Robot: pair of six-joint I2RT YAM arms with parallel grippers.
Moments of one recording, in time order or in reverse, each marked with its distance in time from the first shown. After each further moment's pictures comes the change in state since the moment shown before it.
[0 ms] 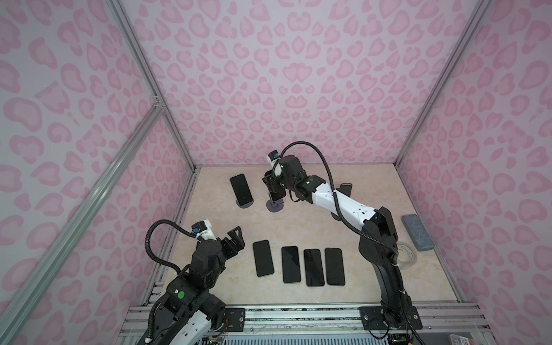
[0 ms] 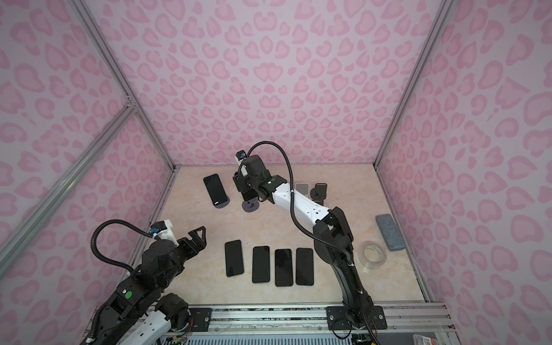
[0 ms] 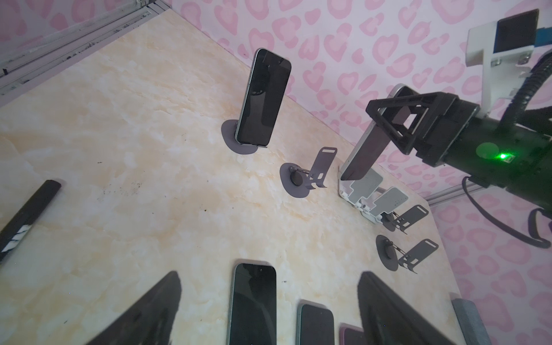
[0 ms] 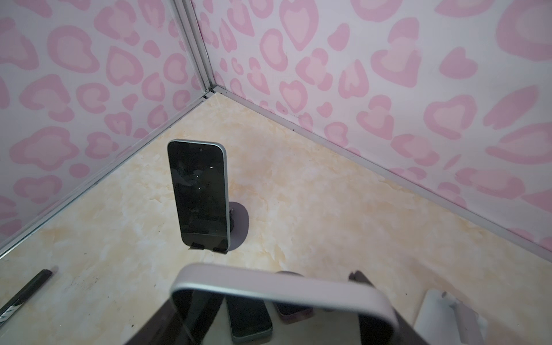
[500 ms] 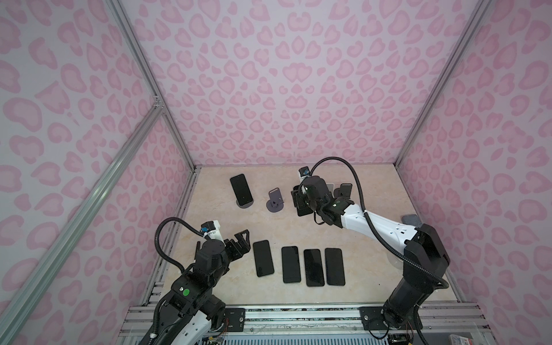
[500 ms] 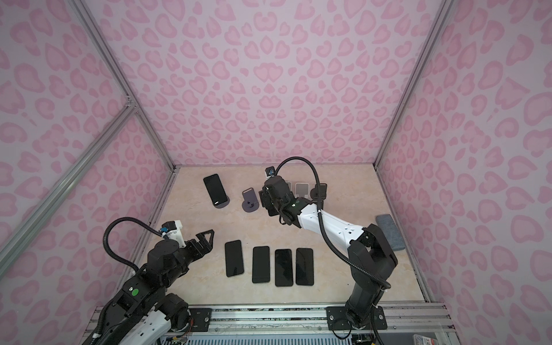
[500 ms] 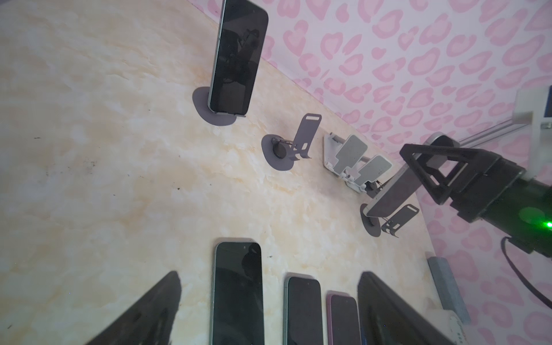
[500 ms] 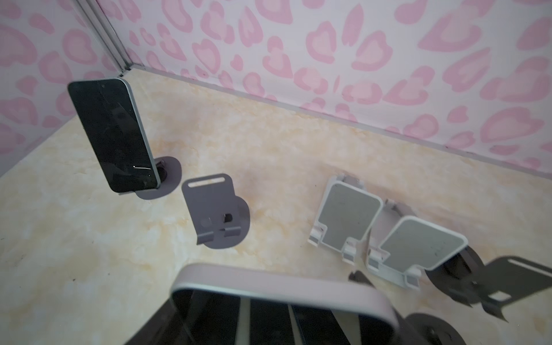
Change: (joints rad) left arm 0.000 0.068 -0.065 0.081 0.159 0.009; right arm -0.009 -0.441 -0.647 0.137 0.263 0.124
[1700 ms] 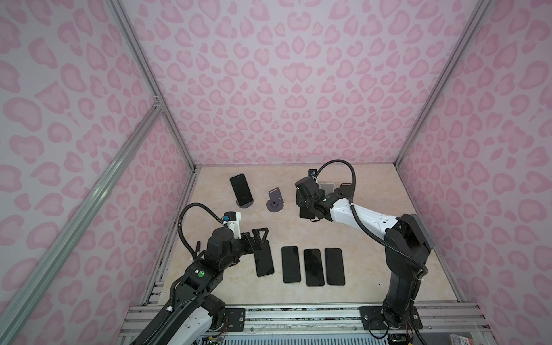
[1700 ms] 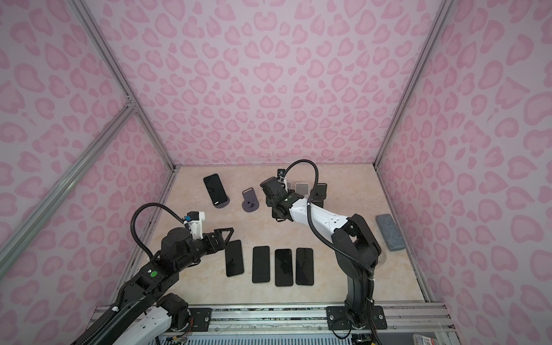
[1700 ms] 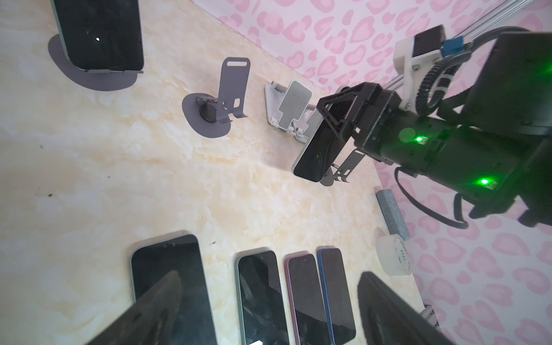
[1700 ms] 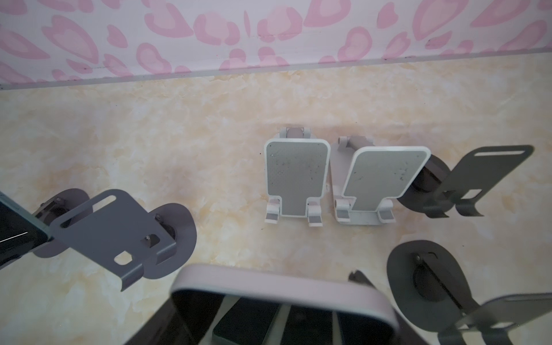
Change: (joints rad) left arm 0.023 0.160 -0.012 0.236 0.299 0.081; right arm -0.023 0.226 0.196 -0.210 0.180 0.352
